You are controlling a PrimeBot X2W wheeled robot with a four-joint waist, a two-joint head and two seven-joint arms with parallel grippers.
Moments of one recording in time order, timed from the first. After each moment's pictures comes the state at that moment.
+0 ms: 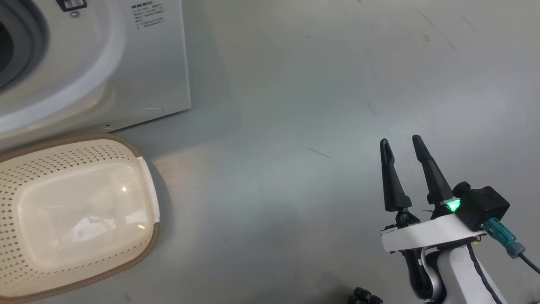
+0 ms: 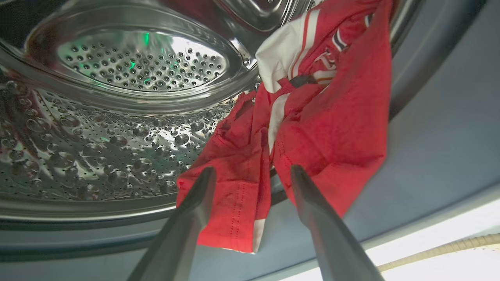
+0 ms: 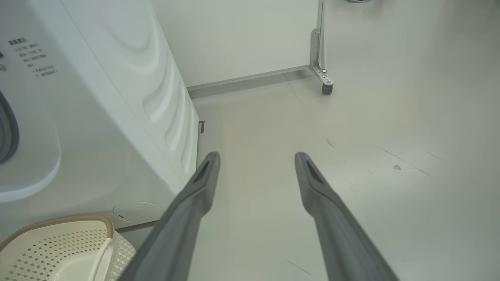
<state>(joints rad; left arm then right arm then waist) -0.76 0.51 -0.09 0.48 0.09 -0.01 0.32 -0.09 -0.05 0.24 0.00 0.41 0.07 -0.25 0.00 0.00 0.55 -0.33</state>
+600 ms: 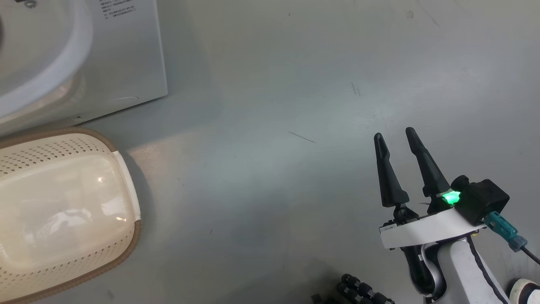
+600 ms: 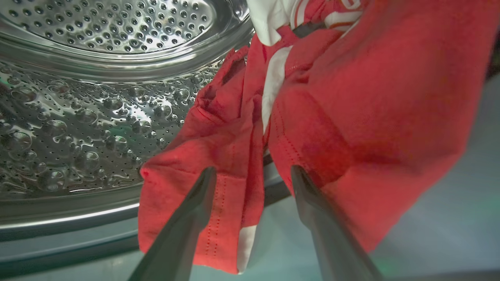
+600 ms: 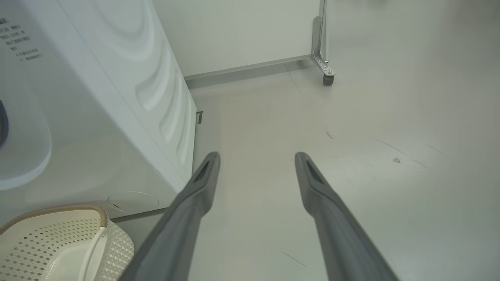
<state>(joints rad) -0.84 0.57 -0.07 0.58 0.12 -0.01 0.40 -0.12 -0.04 0.24 0.01 0.41 0.08 -0.25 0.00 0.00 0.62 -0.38</state>
